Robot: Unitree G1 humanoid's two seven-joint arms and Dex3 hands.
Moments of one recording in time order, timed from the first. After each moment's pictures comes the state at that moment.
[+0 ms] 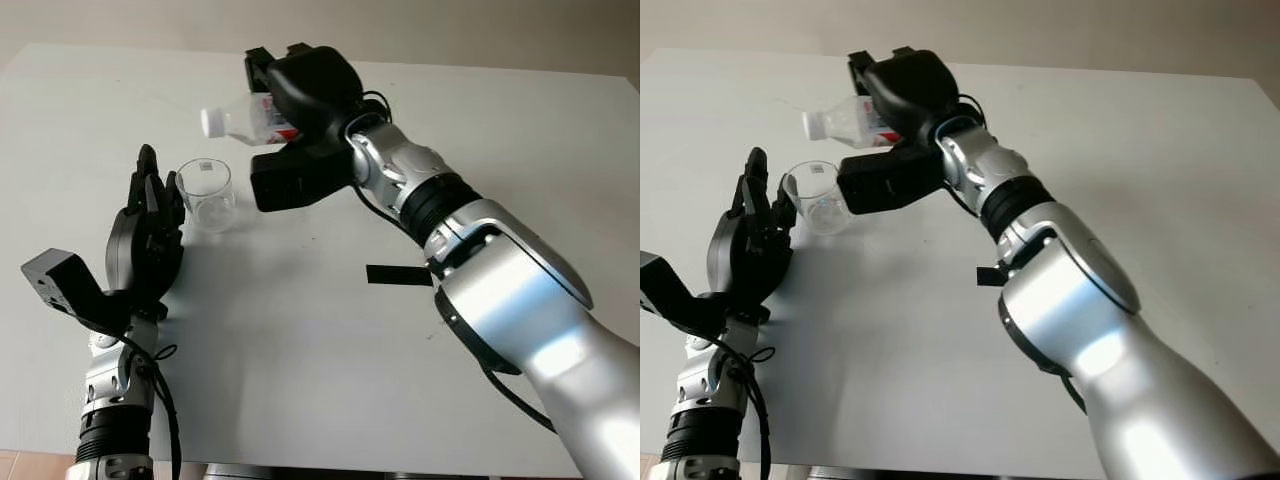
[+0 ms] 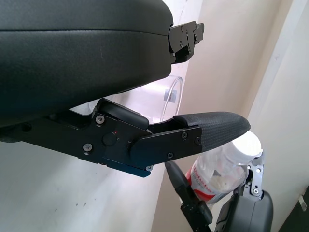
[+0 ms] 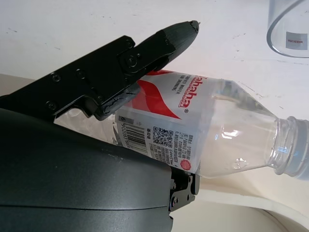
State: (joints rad) left arm -0.33 0.17 0.30 0.32 -0.40 -0.12 -0.31; right arm -1.46 -0.09 0.60 1.35 -0.81 -0.16 -0.27
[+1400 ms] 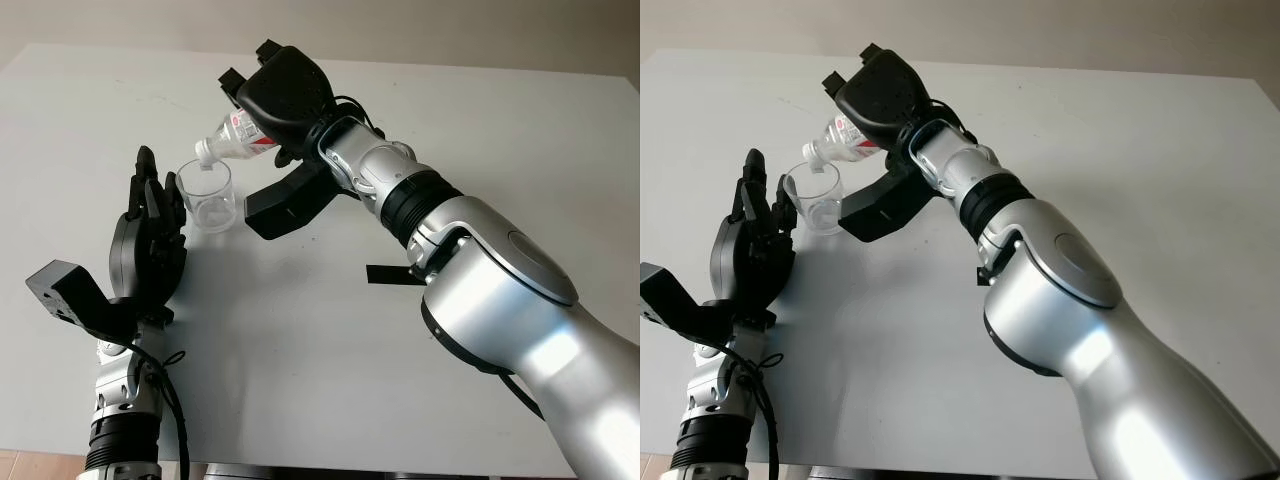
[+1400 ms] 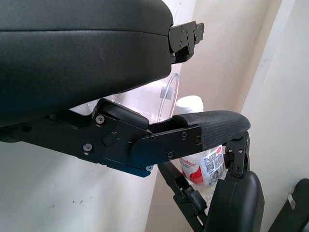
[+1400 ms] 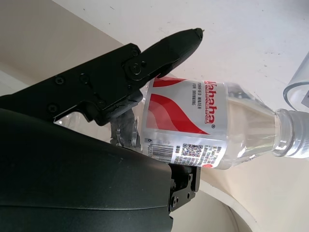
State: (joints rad) left arm -0.31 0.13 0.30 0.32 -0.40 -0.18 -0.30; right arm -1.49 -0.06 0.84 1.38 -1.02 -0.09 -0.39
